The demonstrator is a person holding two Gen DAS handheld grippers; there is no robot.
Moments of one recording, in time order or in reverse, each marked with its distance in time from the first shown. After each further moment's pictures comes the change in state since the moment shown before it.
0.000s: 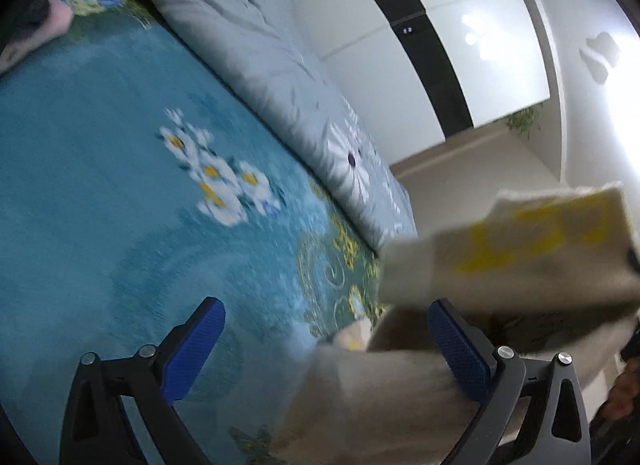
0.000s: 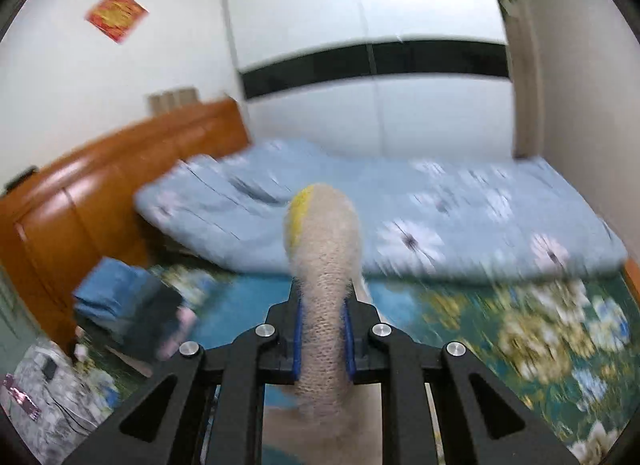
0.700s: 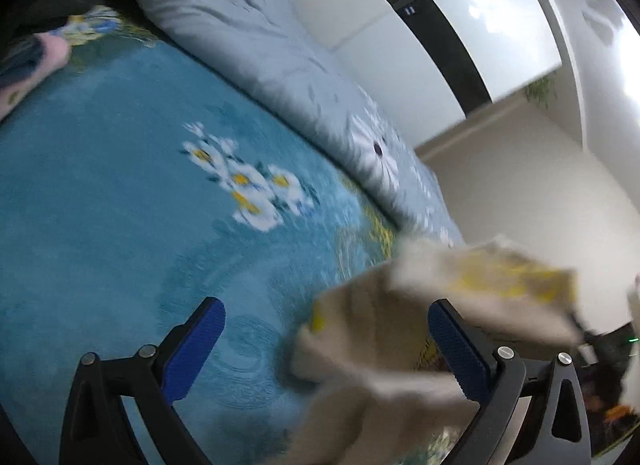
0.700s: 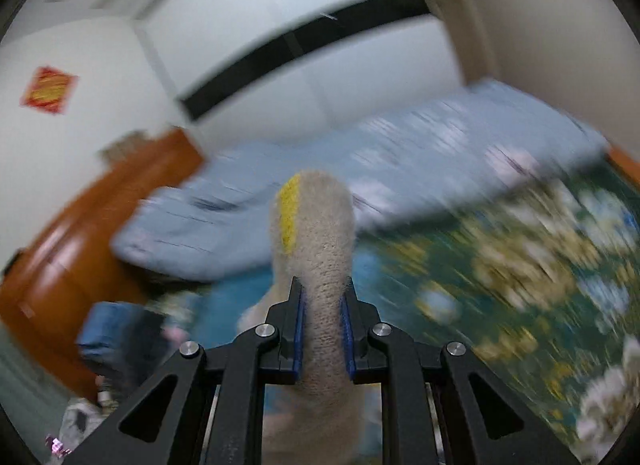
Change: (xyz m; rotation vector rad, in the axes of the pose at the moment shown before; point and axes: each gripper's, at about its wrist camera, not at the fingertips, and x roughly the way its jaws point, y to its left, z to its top) left arm 0.031 0.000 -0.001 0.131 0.093 0.127; right arm 0.004 -0.204 -0.110 0.358 0.098 -0.139
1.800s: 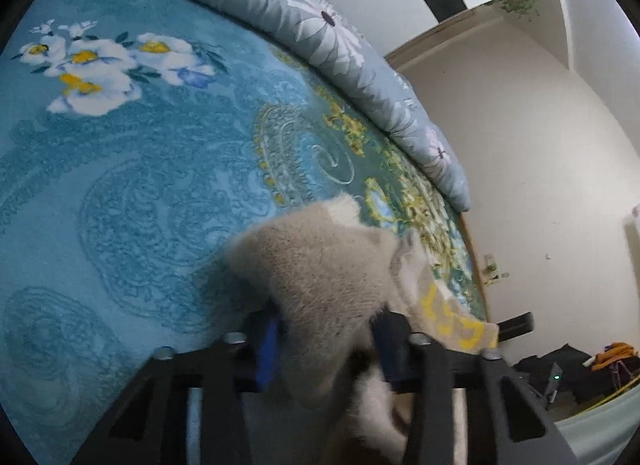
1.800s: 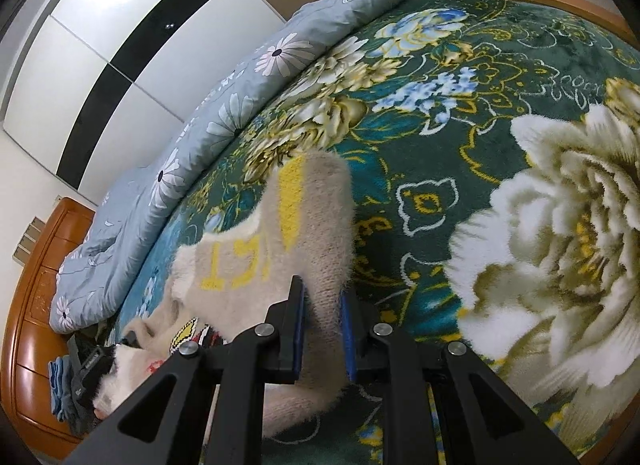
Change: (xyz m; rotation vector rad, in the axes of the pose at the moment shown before) left arm 0.165 -0.051 -0.056 0.089 0.251 -0.103; right arm -0.014 -0.257 -0.130 0.432 0.063 -0.191
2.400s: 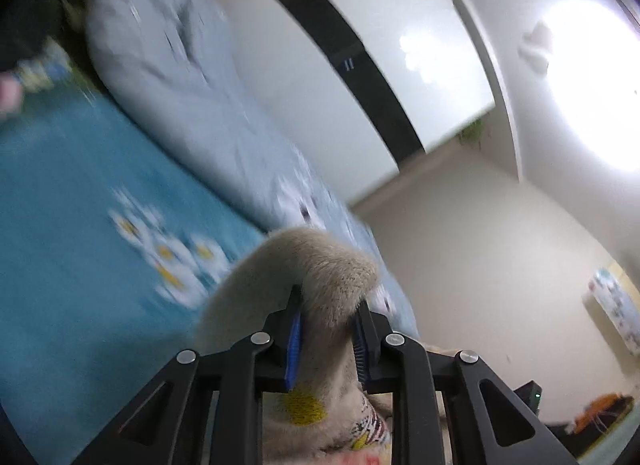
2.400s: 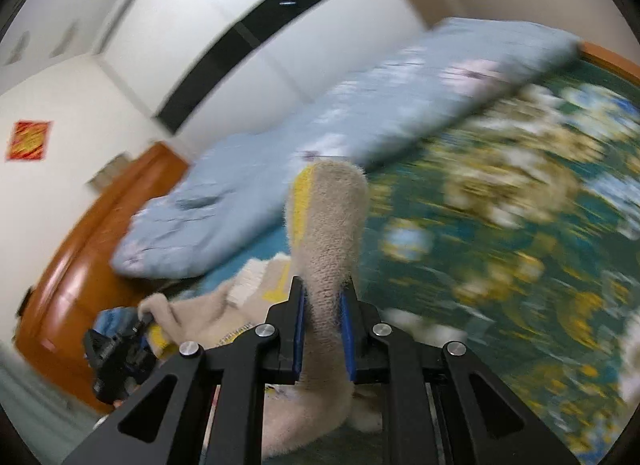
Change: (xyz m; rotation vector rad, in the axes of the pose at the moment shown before) left arm -0.232 0.023 0.020 -0.031 -0.575 -0.096; right arm 0.011 0.225 0.004 -0.318 0.016 0.370
